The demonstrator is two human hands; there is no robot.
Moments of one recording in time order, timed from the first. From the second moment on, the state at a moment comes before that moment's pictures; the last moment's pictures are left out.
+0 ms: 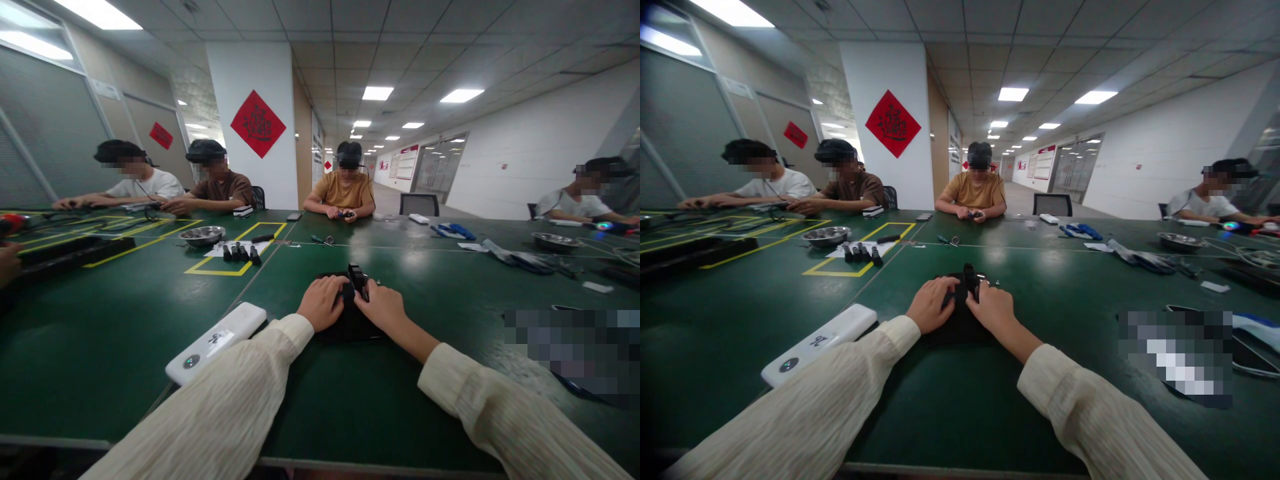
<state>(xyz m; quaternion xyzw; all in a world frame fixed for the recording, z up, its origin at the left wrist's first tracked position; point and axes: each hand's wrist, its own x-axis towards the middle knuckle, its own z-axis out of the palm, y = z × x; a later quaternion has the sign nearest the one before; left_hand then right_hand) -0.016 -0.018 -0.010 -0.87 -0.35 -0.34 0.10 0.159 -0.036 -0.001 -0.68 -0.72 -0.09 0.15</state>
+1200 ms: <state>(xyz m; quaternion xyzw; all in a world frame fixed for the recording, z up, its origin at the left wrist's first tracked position) -0.015 -0.022 -0.004 -0.89 -0.37 -0.28 0.08 0.217 0.000 -0.025 -0.65 -0.70 -0.10 0.27</state>
